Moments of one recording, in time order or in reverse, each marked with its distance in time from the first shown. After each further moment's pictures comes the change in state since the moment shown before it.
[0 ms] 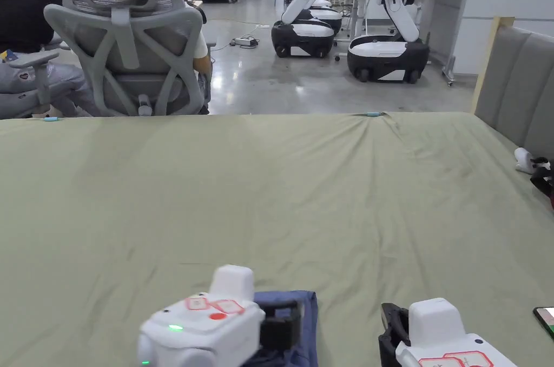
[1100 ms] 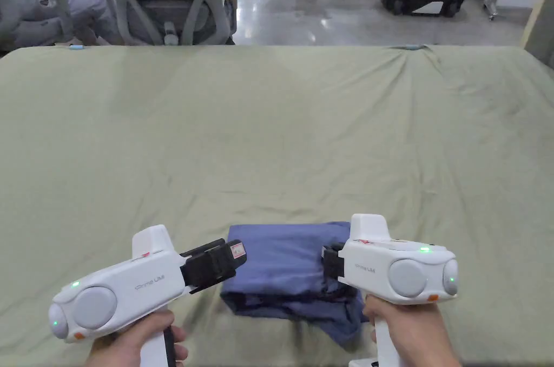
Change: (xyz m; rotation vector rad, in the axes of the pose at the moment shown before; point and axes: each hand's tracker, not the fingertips) left arm -0.147 -0.051 0.059 -0.095 0.036 0.456; right arm -0.070 -0.011 -0.149 -0.396 0.255 -0.284
